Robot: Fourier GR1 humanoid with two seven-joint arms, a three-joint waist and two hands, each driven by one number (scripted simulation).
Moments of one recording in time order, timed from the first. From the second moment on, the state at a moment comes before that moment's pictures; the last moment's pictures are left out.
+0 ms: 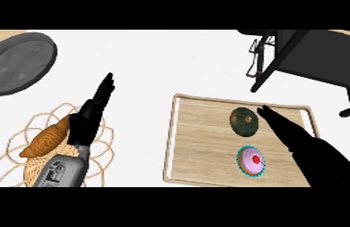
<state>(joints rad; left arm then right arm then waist) -0.19 0.19 -0.15 -1.40 -0.01 0.11 -0.01 -0.11 -0.51 0.35 -2.29 0.29 0.35 0.97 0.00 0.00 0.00</state>
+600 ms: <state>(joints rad) -0.19 0.16 -0.13 -1.43 -0.05 0.08 0.02 -0.07 -0.43 0.38 -2.21 0.43 0.41 0.92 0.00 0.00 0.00</state>
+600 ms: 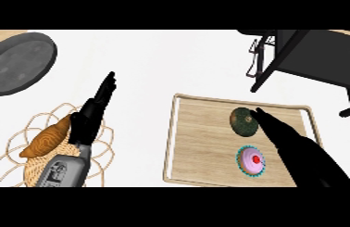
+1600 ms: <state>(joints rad) -0.16 0.12 -0.08 -1.45 -0.10 0.03 0.02 0.02 -0.30 0.35 -2.08 0.63 0.47 0.76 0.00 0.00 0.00</state>
